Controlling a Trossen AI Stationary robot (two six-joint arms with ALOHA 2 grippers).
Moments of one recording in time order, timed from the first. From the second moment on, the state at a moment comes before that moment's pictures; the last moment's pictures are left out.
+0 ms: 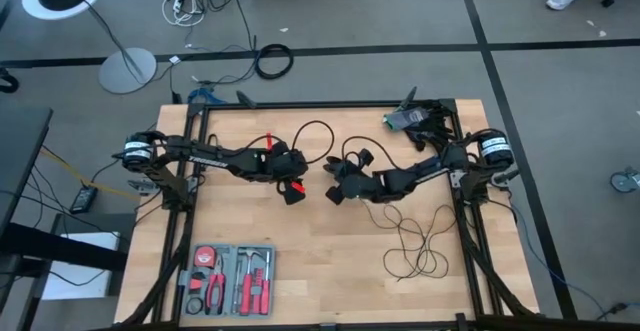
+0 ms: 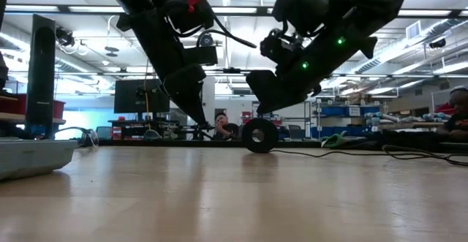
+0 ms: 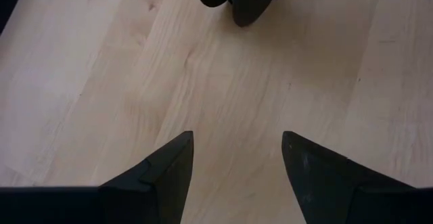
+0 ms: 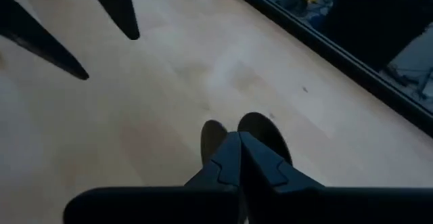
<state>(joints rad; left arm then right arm) 0.09 1.62 0.95 -0.33 -0.29 -0.14 0.09 1.78 0.87 0.21 0.78 0.32</state>
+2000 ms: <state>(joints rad) 0.08 1.62 0.88 -0.09 -0.15 -0.12 0.05 1.78 0.87 0.22 0.34 0.26</state>
